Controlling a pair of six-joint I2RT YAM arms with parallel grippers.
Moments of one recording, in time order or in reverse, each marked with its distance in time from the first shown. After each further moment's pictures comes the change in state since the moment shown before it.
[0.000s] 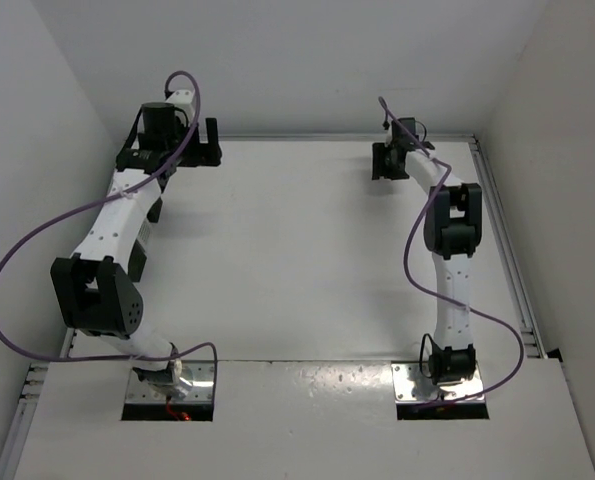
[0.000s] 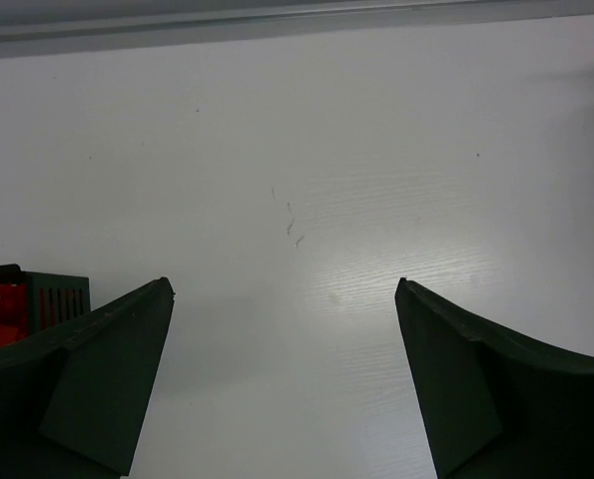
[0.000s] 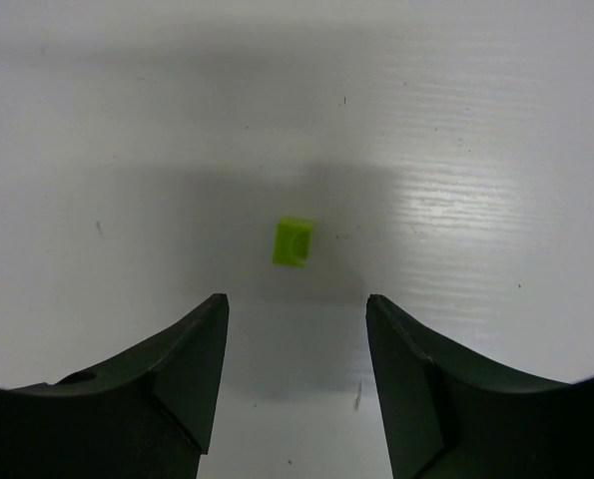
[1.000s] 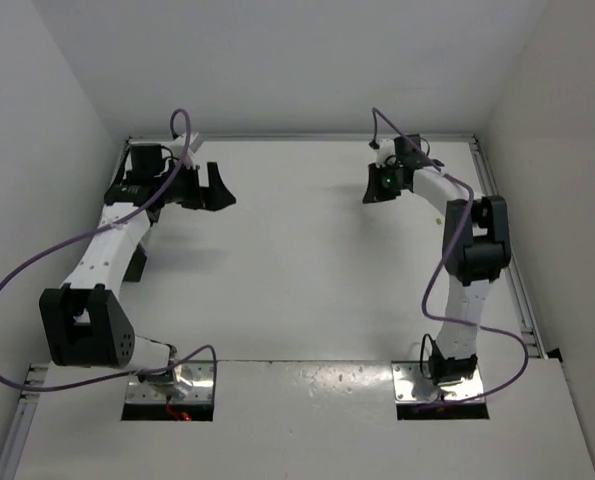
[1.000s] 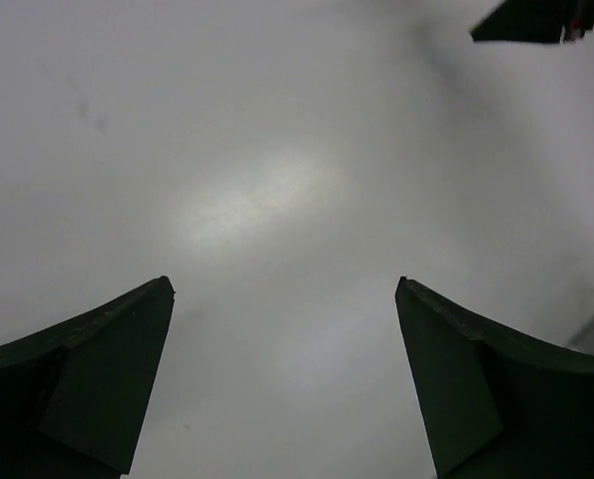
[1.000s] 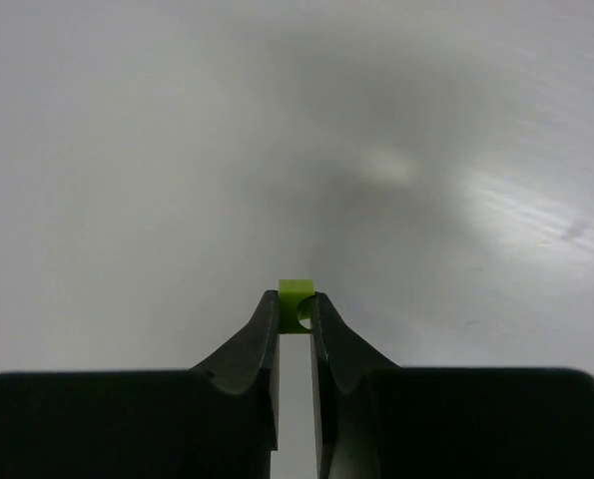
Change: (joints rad) left arm 0.071 -0.165 -0.285 -0.005 0.454 0.014; right arm 0.023 -0.302 -0.441 0.085 -0.285 -0.106
